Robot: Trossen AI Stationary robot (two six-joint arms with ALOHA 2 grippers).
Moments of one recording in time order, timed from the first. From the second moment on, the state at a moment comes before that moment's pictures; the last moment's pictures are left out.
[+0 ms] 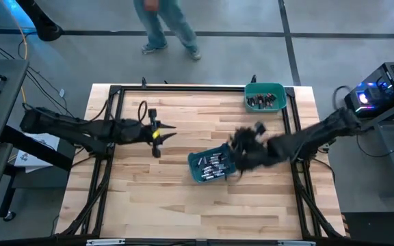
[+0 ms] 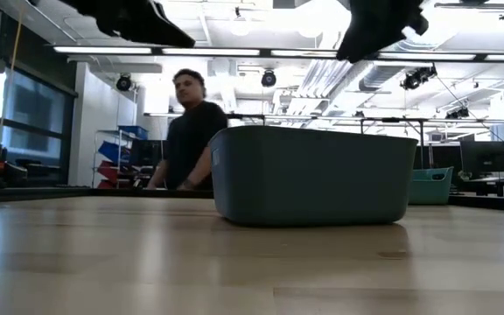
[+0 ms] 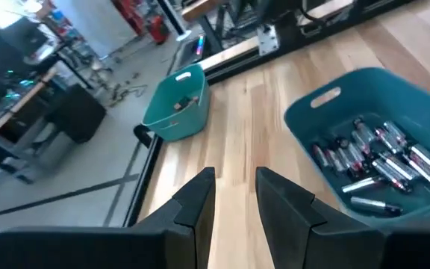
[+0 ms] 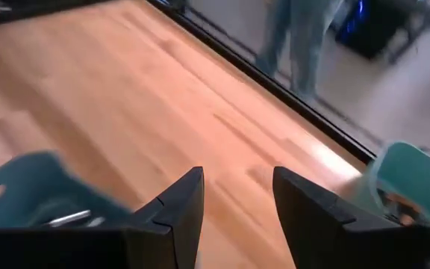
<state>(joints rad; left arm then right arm) -0.09 1.01 0.68 -0.02 -0.37 0.41 0.33 1.43 1.20 -0.90 0.93 0.84</state>
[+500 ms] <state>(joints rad) -0.42 1.21 0.93 -0.48 -0.37 0.23 0.64 1.78 1.20 -0.71 0.91 0.98</state>
